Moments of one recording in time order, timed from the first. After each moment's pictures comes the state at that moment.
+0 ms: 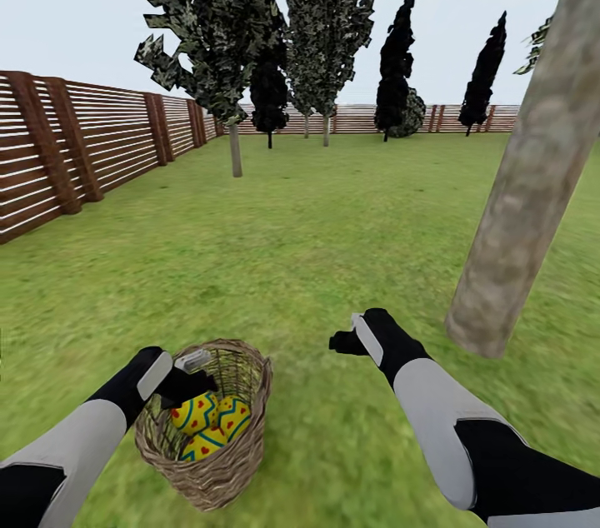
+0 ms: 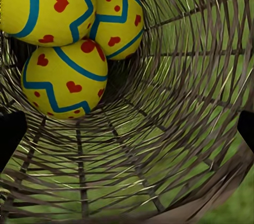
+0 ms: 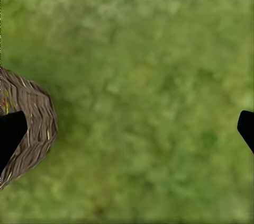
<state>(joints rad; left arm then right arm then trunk) -0.83 0.14 -0.14 -0.43 0.59 0.86 0.08 -0.98 0.17 -0.06 -0.41 -0.09 0.76 -0.13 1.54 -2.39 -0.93</state>
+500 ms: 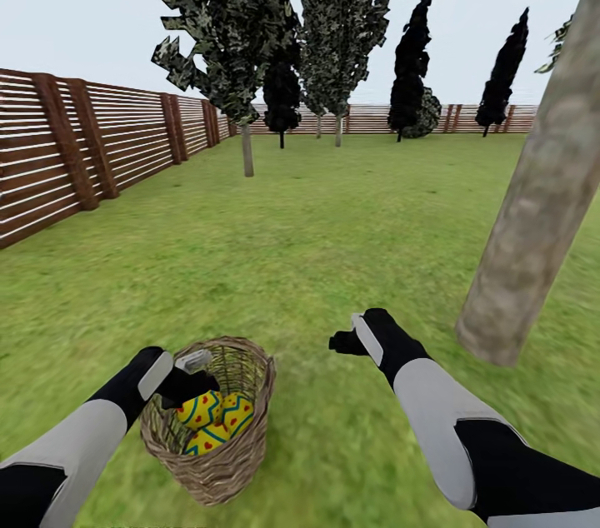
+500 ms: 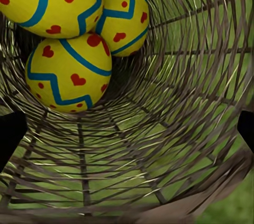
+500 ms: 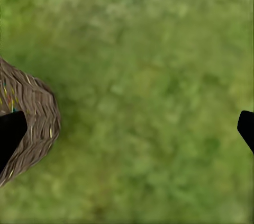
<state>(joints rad) -0.83 0.14 -0.14 -0.43 0.59 0.86 0.08 -0.98 0.17 -0.06 -0.41 -0.09 0.76 -0.13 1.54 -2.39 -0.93</state>
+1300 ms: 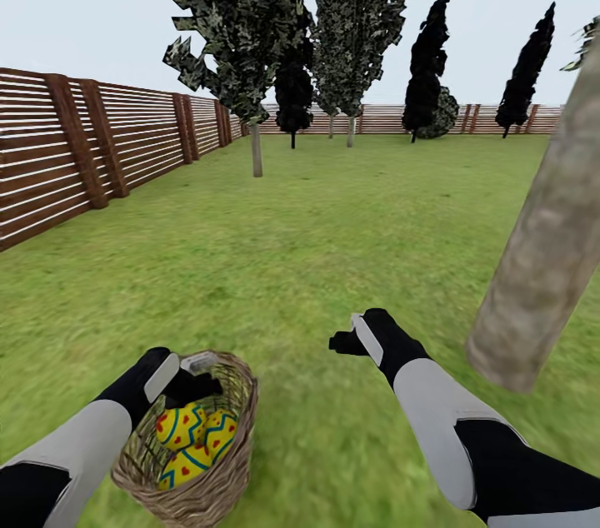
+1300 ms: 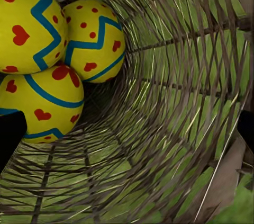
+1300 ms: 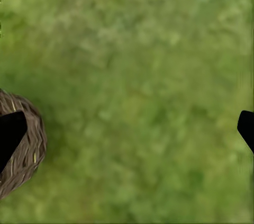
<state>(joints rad) -0.83 0.13 -0.21 -0.43 0.59 0.85 0.08 -0.98 0.17 -0.06 -0.41 -0.09 0.76 -0.13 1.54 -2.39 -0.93</state>
